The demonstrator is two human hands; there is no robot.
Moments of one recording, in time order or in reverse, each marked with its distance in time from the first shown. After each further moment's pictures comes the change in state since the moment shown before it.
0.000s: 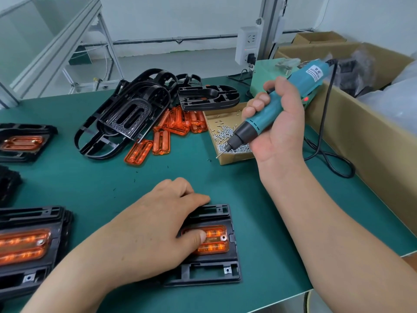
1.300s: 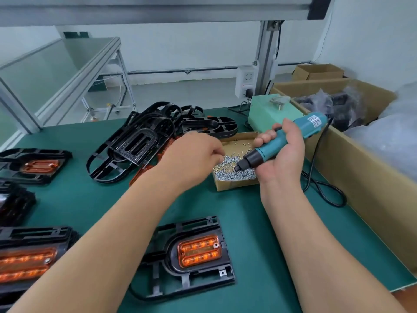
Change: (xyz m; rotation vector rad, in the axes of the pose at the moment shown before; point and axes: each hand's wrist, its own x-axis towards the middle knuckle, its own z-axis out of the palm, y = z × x) left_hand 0.139 0.014 -0.062 0.079 0.327 -0.087; right_hand 0.021 -0.016 -0.016 0.081 0.198 -0.059
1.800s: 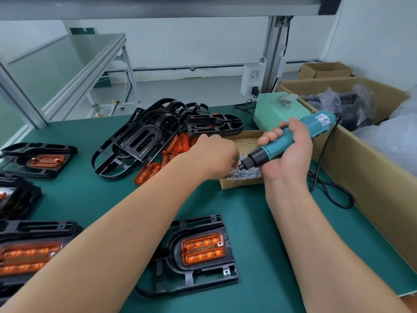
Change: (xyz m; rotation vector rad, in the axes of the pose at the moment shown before) left_hand 0.039 0.011 0.027 0.348 -0.241 0.104; right_hand -0.003 0.001 0.001 0.003 -0.011 -0.004
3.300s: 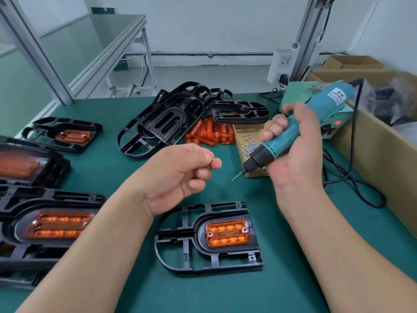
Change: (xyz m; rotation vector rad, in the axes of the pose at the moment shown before) left_hand -0.142 -0.043 0.025 -2.007 0.076 -0.307; right_hand -0.041 0.031 0.017 -0.147 -0.283 0.075
